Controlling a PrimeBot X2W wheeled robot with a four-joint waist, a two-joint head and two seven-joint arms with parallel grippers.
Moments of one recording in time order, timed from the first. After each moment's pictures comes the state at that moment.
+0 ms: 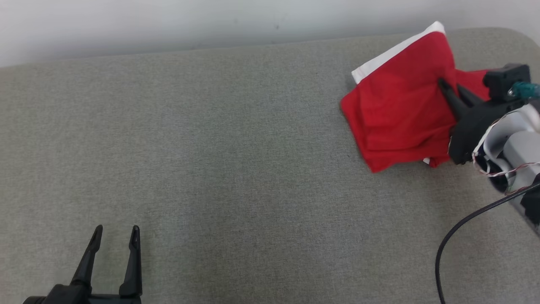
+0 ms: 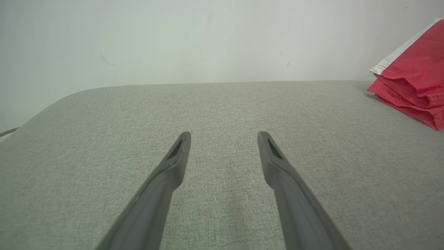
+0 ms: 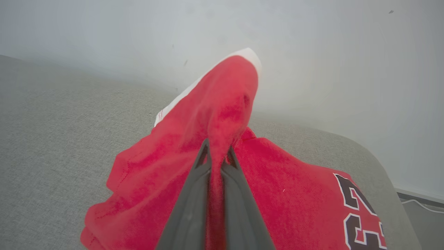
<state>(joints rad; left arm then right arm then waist) -0.07 0.09 0.06 -0.01 -0.06 -0.05 -0.26 -1.08 -0.60 1.19 0.83 0.92 0.13 -0.19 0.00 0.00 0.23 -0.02</state>
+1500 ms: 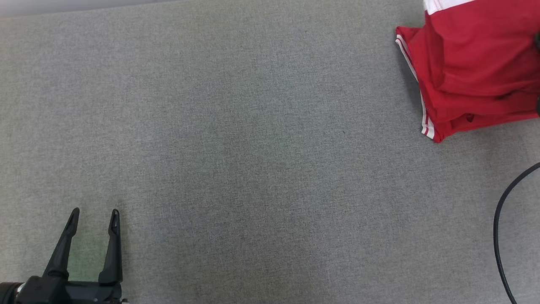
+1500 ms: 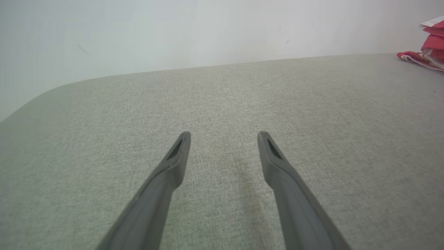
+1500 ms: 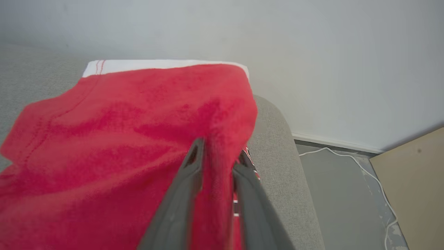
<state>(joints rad) -0.09 0.15 0.08 -0.08 -0.05 -0.04 -0.26 -1.25 -0.76 1.23 0.94 0.95 0.13 -0.09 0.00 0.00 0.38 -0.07</state>
